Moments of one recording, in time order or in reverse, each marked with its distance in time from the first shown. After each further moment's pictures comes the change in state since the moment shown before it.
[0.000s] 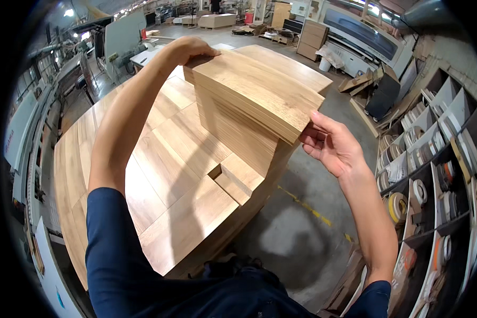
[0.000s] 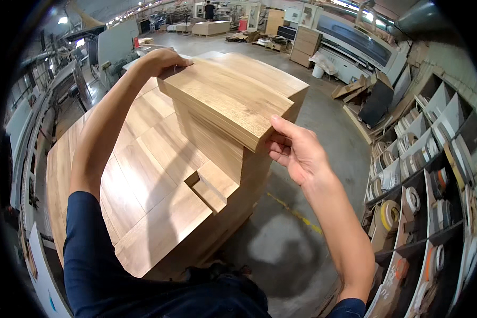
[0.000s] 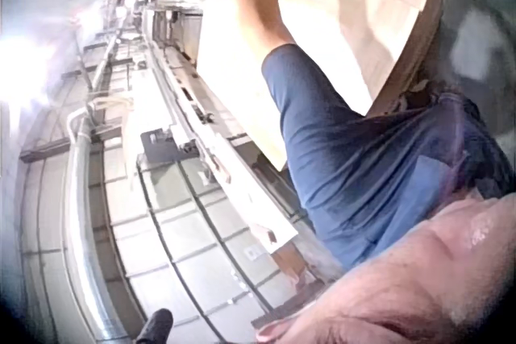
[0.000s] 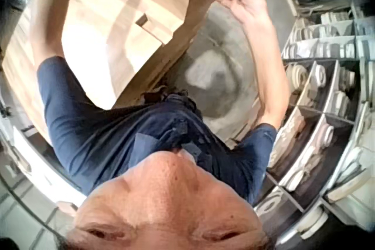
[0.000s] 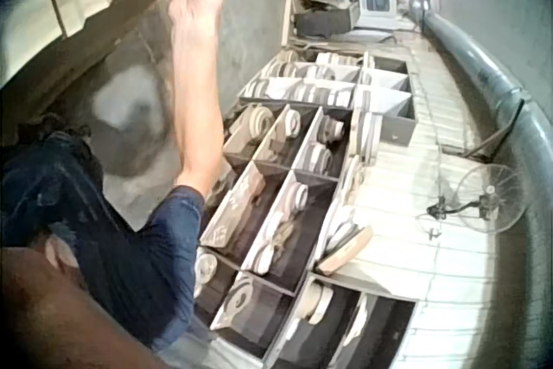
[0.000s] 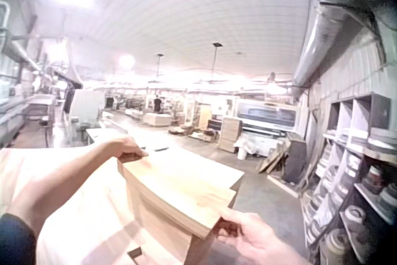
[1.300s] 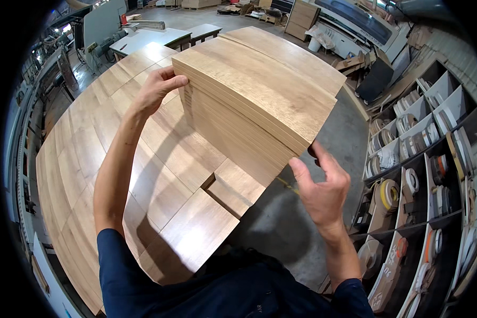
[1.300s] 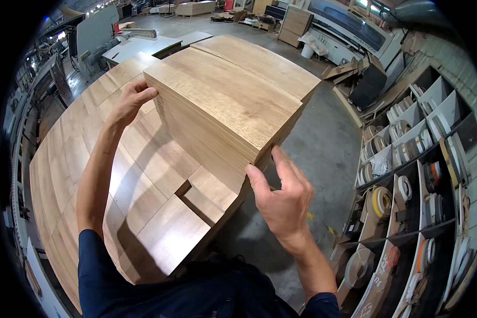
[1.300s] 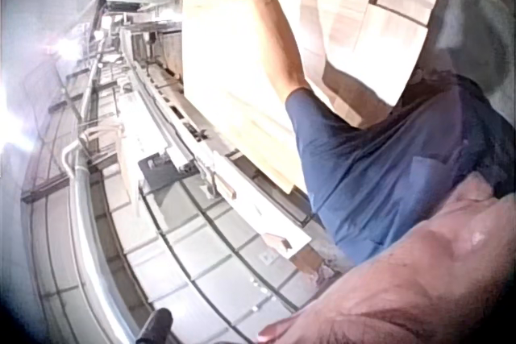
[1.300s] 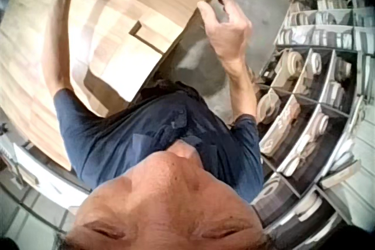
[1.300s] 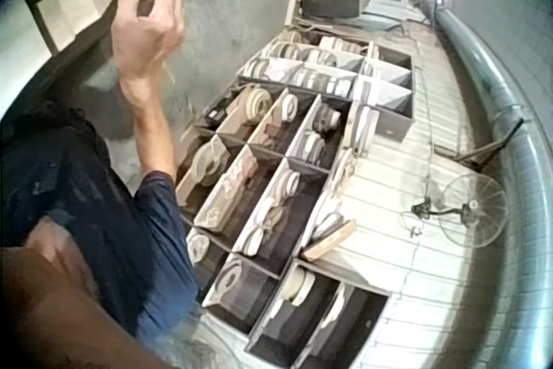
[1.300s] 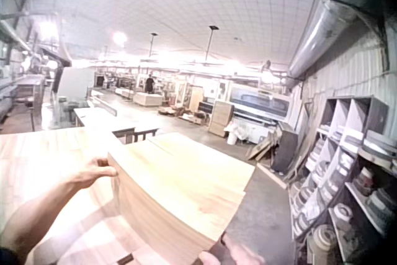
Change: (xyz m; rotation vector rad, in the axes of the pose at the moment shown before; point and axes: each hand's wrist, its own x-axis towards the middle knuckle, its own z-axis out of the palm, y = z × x) left_hand 0.008 -0.145 0.054 -0.626 -0.112 0.433; right_hand 0.000 0.063 0.025 -1.063 0.415 -0.856
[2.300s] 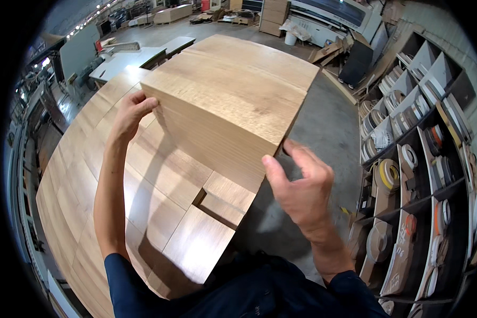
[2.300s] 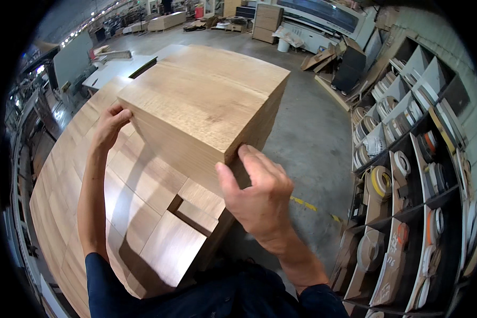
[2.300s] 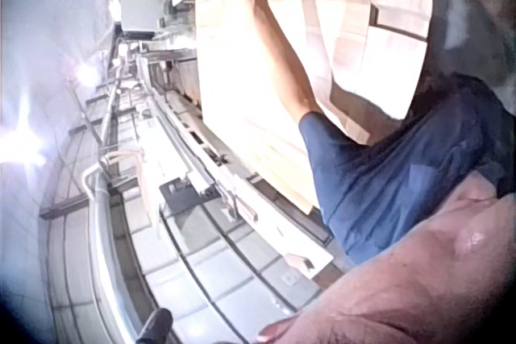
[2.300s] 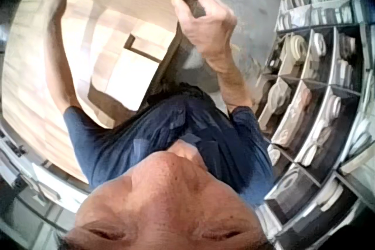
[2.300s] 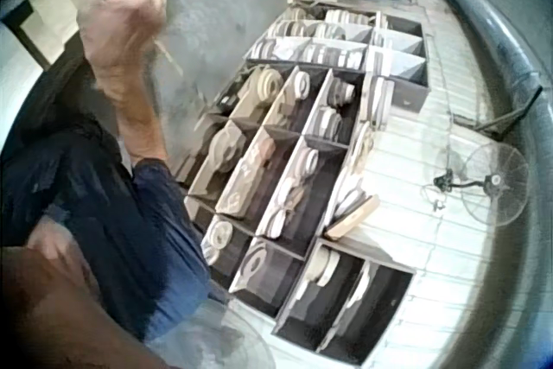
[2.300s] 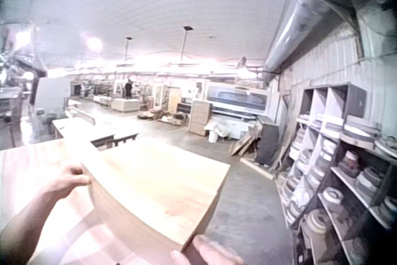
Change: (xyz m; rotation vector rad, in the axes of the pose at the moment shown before) left_hand 0.001 0.006 -0.004 0.013 0.021 -0.039; right_hand 0.009 -0.014 0.013 -0.018 0.151 -0.040
